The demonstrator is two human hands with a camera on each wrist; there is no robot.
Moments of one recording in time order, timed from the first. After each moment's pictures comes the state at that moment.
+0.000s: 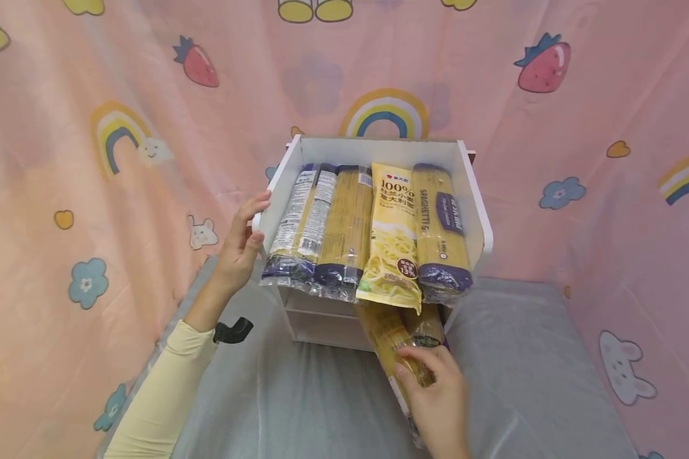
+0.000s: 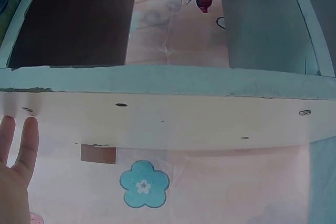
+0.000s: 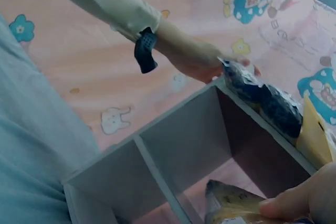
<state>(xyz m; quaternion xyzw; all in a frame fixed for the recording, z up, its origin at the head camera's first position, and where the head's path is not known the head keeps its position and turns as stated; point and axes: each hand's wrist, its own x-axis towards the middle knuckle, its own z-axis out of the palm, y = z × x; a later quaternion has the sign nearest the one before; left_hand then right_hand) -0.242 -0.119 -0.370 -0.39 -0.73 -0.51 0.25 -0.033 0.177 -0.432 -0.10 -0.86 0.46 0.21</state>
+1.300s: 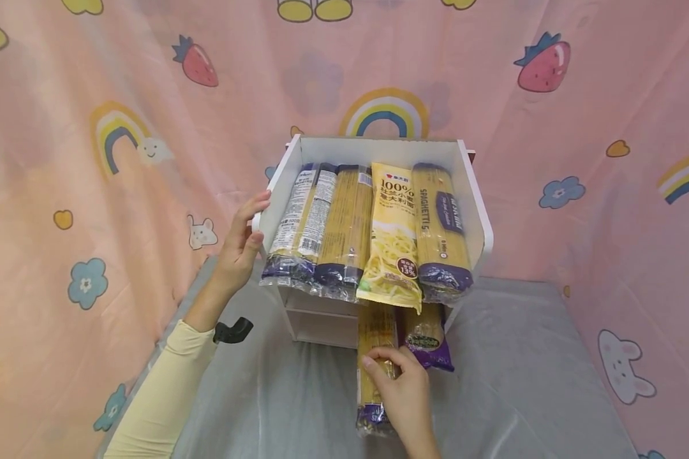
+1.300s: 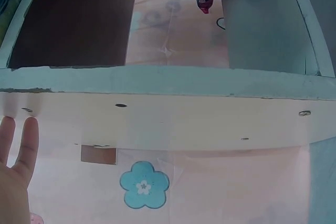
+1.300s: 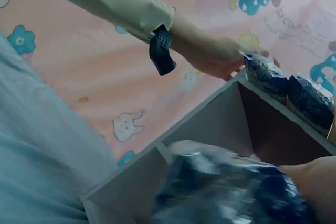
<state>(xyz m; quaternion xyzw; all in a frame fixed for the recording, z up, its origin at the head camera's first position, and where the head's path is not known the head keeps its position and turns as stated) -0.243 -0.118 -0.371 -0.39 -0.73 -0.50 0.25 -0.050 0.150 -0.450 -0.12 -0.85 0.51 0.07</state>
